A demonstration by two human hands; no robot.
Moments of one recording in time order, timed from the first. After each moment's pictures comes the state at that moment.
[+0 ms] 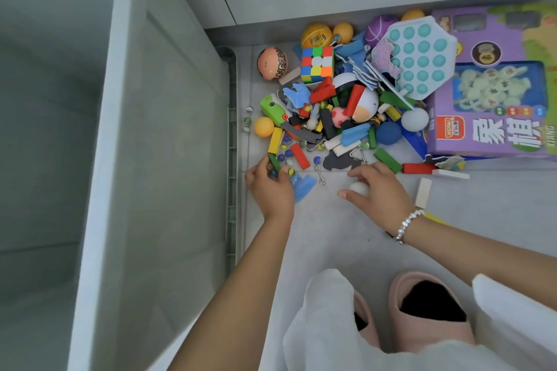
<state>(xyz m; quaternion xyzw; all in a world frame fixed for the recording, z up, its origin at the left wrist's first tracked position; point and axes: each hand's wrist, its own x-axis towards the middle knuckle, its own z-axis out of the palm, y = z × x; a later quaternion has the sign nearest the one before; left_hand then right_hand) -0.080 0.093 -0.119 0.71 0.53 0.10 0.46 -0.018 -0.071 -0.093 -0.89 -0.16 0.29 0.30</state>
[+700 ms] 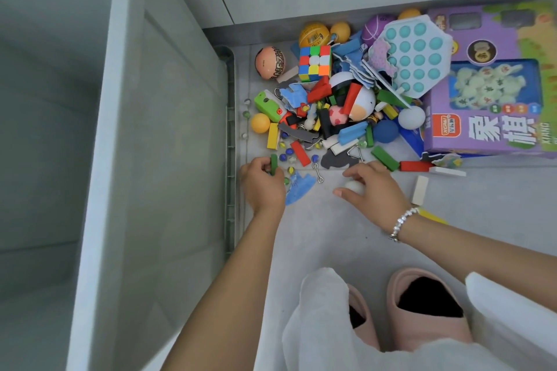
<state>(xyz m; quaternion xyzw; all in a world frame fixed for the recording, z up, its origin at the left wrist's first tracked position) -0.078 0.108 -0.107 0.76 0.52 0.03 0.38 -0.021 -0.068 -0.092 -0.89 -0.15 0.29 0.31</state>
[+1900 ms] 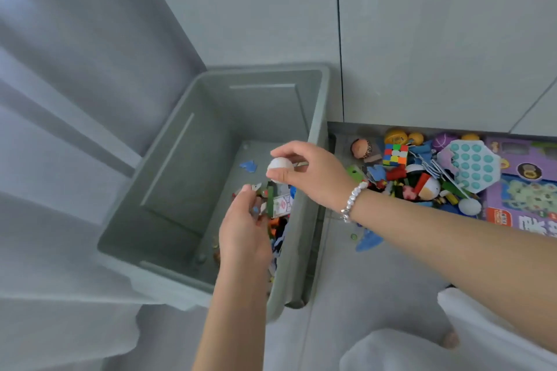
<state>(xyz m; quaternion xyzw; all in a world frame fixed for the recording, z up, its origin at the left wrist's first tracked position) -0.205 0.149 0.189 0.33 0.51 0.31 0.73 -0.088 0.105 0.173 -0.71 -0.37 0.28 0.53</state>
